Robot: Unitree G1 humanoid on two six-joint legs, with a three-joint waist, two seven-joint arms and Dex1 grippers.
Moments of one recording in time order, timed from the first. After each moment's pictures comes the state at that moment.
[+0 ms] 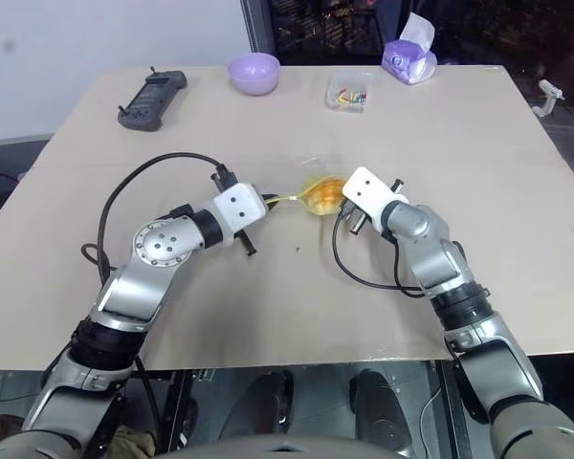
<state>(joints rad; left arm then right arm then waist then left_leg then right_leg) -0.44 0.53 -0.18 -0.22 0.13 0.34 -0.65 -0.64 -0.37 0.29 0.13 -0.25 0.37 0.56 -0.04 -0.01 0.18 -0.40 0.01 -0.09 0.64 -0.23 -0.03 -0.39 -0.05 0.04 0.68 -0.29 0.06</state>
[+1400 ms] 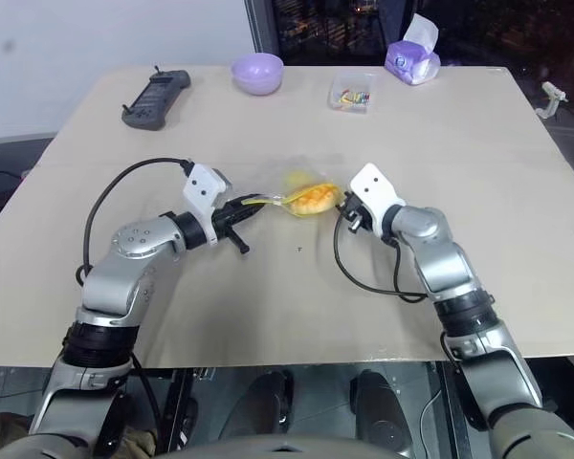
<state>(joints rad) -0.42 0.52 -0.03 -0.17 -0.21 0.49 -0.67 -0.57 -0.38 0.22 0.00 -0.05 0.48 0.66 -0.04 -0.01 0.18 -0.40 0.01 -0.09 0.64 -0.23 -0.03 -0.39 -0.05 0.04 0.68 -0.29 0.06</state>
